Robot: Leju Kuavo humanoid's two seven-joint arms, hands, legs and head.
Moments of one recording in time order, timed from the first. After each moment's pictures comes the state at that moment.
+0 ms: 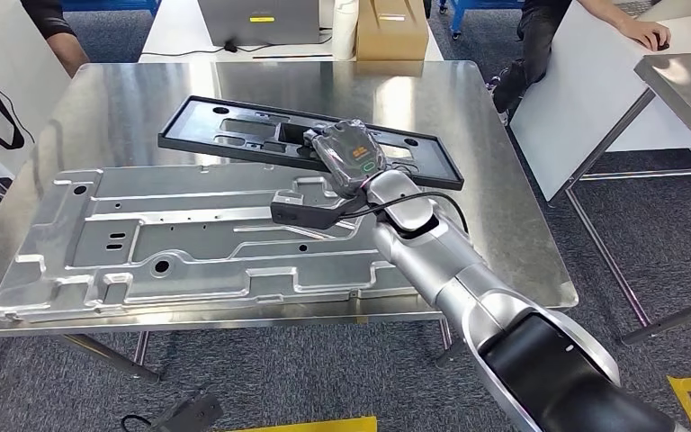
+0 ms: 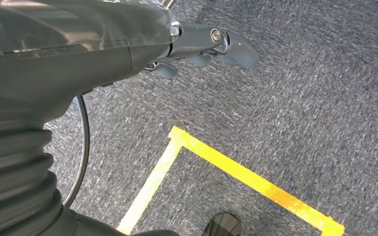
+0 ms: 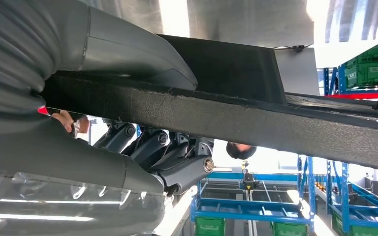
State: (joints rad) left arm -0.14 -0.09 0.25 -0.19 -1.18 -0.10 -0.51; right arm -0.94 0.21 0.72 -0.30 1.00 -0.44 -0.20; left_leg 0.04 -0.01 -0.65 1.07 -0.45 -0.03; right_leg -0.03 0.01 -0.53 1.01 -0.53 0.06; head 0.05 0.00
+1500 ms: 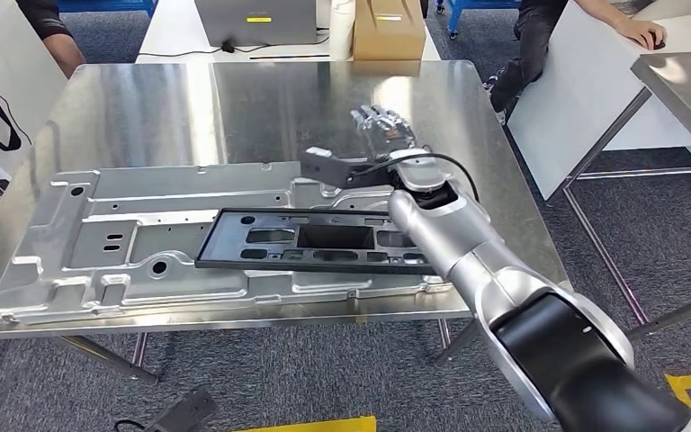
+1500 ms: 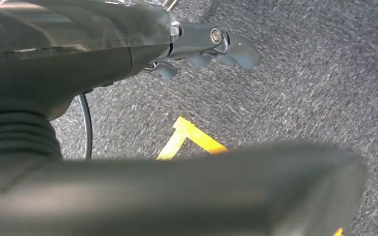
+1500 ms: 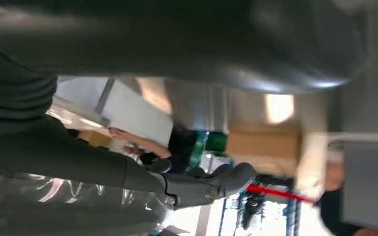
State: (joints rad) left arm -0.15 -0.09 0.27 -0.19 -1.12 -0.13 -0.46; right arm -1.03 0.18 0.65 -0.28 0.95 0.00 0.16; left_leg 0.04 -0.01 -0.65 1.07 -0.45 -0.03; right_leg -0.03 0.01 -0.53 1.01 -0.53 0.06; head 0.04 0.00
